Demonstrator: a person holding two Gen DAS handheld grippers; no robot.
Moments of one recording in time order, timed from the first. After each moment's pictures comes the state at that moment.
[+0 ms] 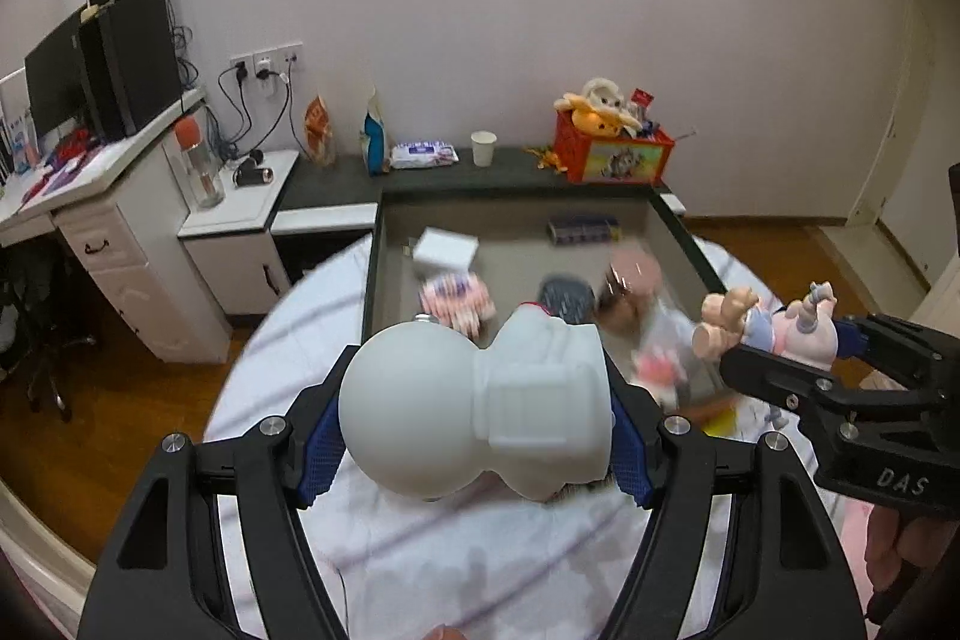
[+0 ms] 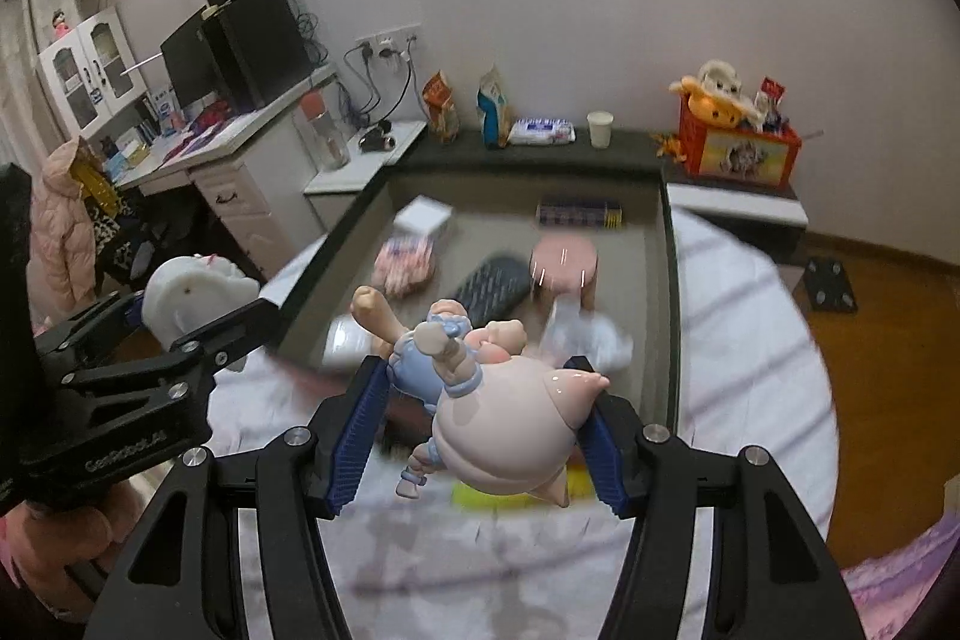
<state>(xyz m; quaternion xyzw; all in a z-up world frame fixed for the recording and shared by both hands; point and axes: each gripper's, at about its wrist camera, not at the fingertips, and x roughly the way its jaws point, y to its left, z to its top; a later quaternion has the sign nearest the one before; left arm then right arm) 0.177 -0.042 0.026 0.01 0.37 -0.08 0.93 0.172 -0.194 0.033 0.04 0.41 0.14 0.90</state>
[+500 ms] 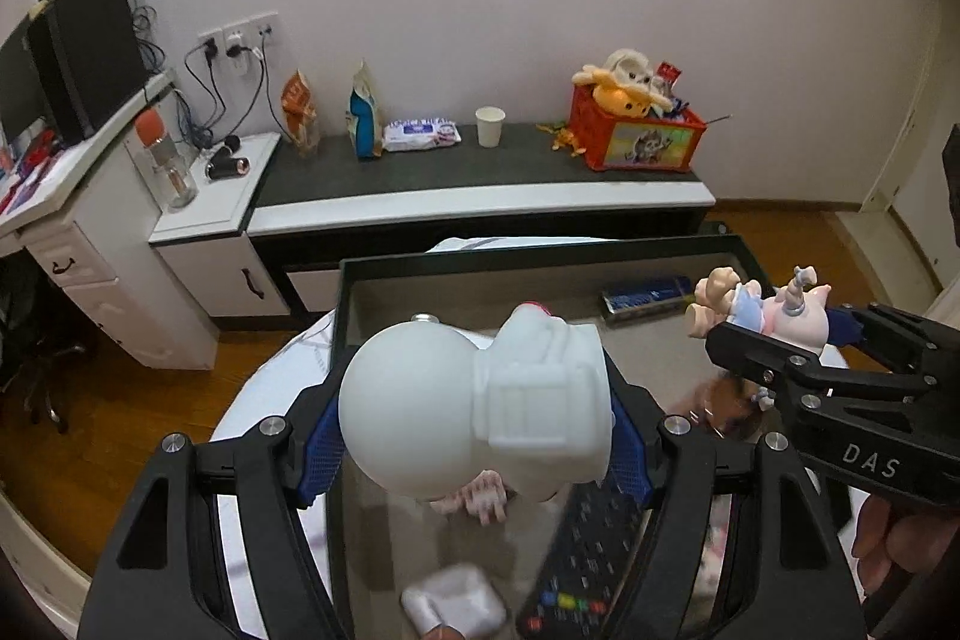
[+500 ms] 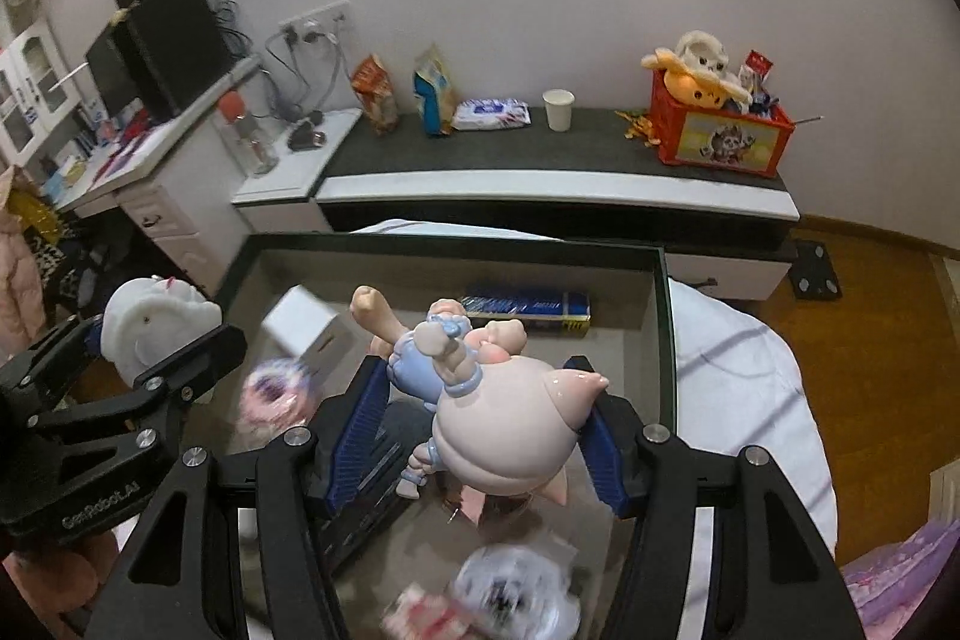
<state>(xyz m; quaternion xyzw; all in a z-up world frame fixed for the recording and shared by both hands) 0.326 -0.062 -0.013 0.02 0.42 -0.08 0.90 0.321 -0.205 -0.006 0.04 0.46 0.08 0.88</state>
